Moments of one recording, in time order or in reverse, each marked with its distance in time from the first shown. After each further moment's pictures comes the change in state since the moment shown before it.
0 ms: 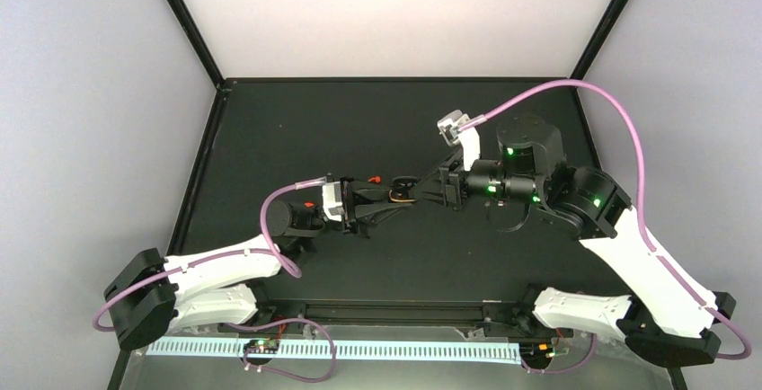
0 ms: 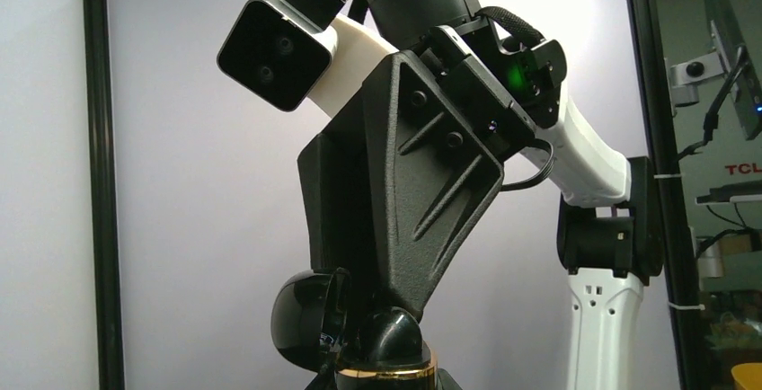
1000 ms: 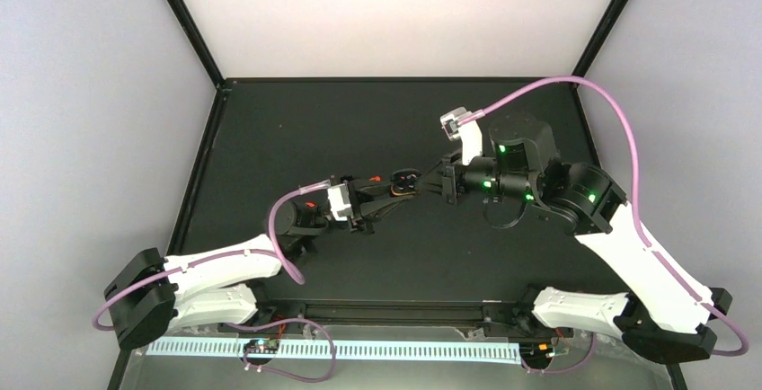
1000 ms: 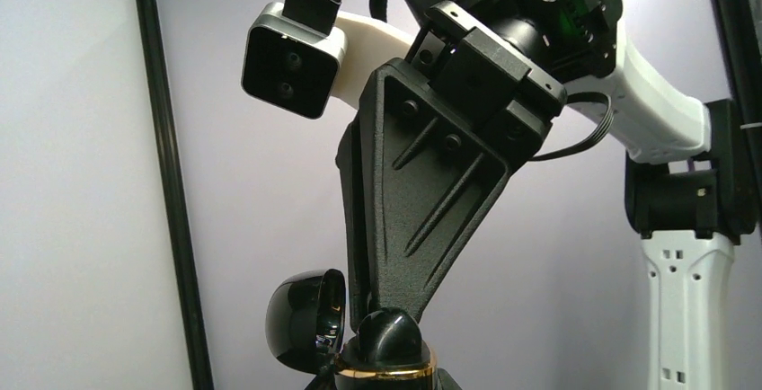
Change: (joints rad) left arm -0.008 0.002 0.000 -0.053 -0.083 0.151; right arm 0.000 0.027 0.019 -0.053 0.118 0.071
